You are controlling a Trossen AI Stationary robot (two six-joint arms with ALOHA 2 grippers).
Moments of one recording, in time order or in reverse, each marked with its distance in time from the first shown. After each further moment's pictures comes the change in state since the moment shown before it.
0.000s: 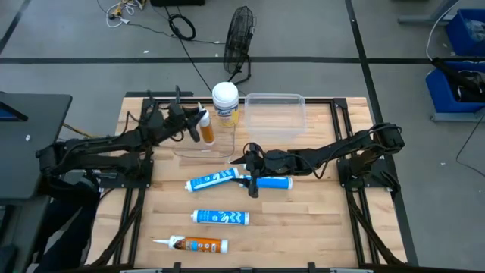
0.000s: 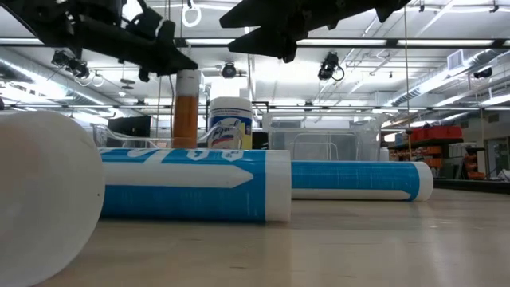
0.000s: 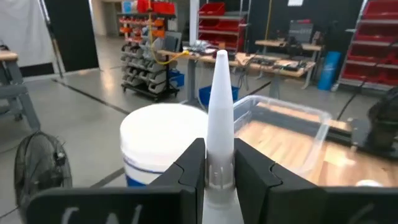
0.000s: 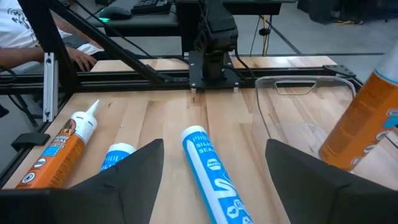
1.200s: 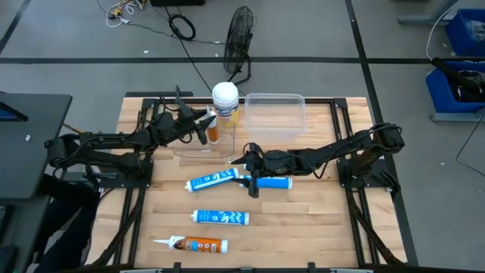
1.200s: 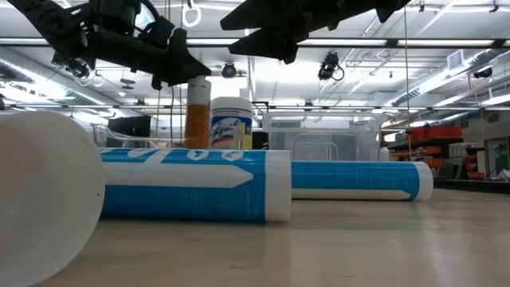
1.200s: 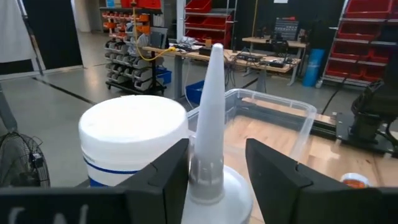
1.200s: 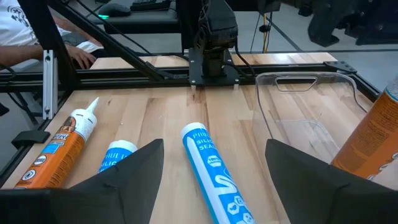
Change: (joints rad) left arm -0.039 0.146 0.000 0.137 0.022 -0.015; right arm 0.002 0.001 0.000 -0.011 0.000 0.007
